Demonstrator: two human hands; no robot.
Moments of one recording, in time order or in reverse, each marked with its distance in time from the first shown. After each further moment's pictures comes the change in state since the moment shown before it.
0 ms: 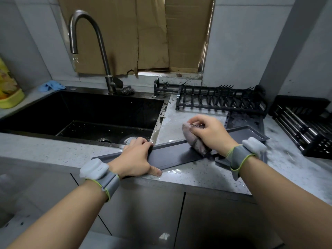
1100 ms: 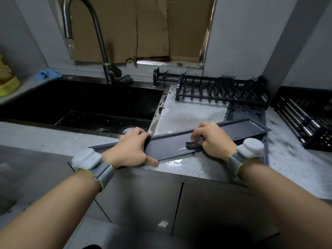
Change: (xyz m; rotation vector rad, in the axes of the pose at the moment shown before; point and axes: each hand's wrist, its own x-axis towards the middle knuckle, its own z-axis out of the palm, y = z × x) left_hand -0.001 -0.006 0.000 -0.009 -0.016 0.005; right_hand -0.023 0.037 0.007 -0.468 -0.254 -0.085
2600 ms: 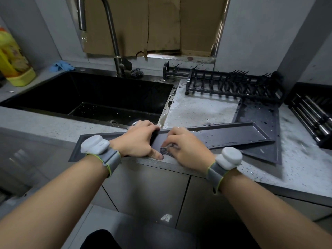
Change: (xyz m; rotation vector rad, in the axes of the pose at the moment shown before) left_hand -0.005 -0.004 -0.005 0.005 0.002 0.077; right_hand -0.008 -0.086 0.046 0.165 0.014 -0.271
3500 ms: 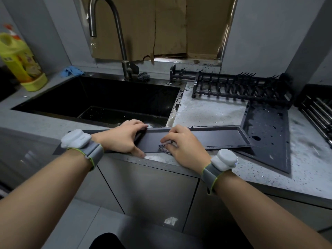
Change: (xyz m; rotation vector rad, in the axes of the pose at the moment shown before) left_hand -0.015 -0.062 -0.032 0.020 -0.092 -0.042; right_hand 0.021 -0.015 0.020 0.062 0.120 0.050
